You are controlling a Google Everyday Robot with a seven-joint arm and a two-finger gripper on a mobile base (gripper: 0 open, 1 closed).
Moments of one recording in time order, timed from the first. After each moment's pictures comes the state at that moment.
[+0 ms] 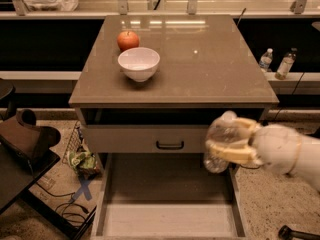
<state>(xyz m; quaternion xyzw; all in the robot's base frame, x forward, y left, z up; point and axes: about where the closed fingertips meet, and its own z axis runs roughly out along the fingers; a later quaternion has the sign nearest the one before) 0.441 -0.141 0.848 -0.43 0.59 0.33 0.60</state>
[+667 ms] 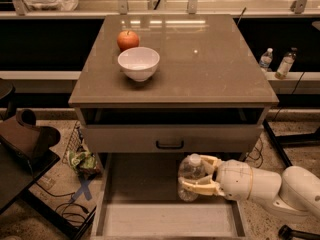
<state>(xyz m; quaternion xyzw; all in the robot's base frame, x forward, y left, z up) 0.422 -0.079 0.719 -0.45 0.57 0.39 0.57</state>
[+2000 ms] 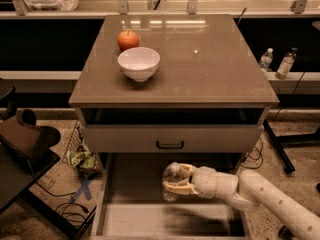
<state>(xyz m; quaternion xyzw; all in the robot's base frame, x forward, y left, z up) 0.486 -0.044 0.571 -0.43 0.56 0.44 0.55</state>
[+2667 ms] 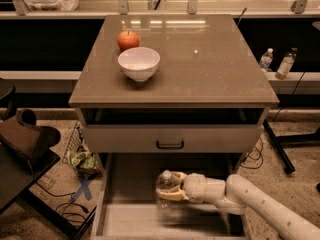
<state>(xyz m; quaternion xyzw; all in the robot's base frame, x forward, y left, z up) 0.492 -0.021 0.508 -0.43 0.56 0.46 0.53</state>
